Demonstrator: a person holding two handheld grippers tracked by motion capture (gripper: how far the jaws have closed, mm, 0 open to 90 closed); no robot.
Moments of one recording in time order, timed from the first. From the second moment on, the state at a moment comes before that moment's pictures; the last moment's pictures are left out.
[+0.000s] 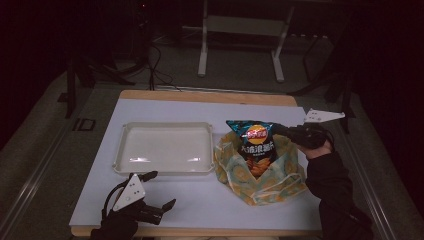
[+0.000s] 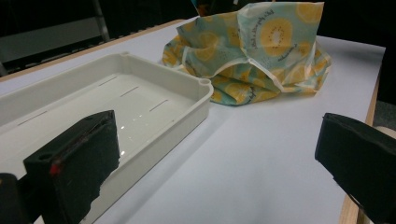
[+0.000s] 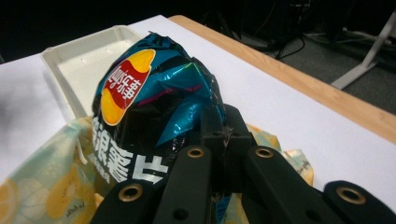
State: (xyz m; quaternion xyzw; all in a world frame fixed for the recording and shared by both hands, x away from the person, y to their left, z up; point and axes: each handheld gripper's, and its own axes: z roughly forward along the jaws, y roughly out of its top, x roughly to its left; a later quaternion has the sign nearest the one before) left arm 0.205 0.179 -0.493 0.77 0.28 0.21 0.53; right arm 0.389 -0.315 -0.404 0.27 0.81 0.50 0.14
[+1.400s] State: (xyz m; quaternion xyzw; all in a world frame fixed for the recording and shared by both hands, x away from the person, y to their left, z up) left arm 0.204 0.181 -0.493 0.77 0.28 0.21 0.54; right arm 0.382 -0.315 -0.311 0.27 0.78 0.53 0.22
